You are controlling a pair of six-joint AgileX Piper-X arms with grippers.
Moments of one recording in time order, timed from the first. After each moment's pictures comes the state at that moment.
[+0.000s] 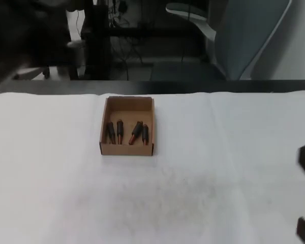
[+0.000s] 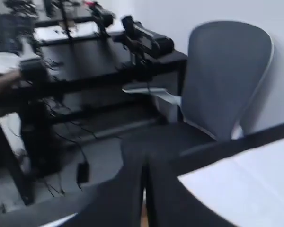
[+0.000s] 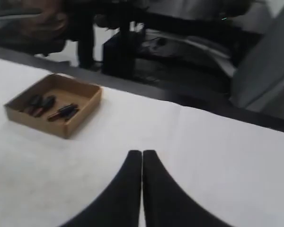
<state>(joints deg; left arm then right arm) -21.3 44.8 -43.2 7.7 -3.2 5.2 56.7 19.8 -27.7 33.5 42.1 6.5</state>
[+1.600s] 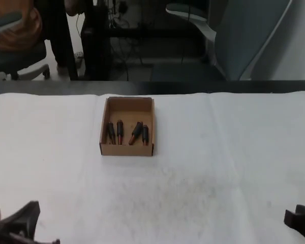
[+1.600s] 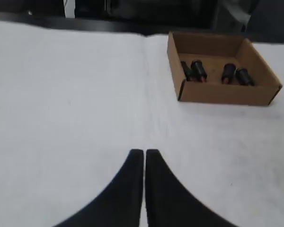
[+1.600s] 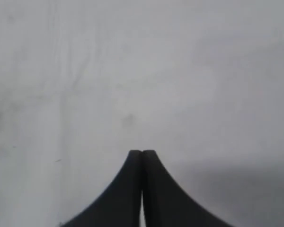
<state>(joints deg) -21.3 12.5 0.6 11.9 -13.6 -10.3 -2.0 42.9 -8.8 11.6 -2.2 7.8</state>
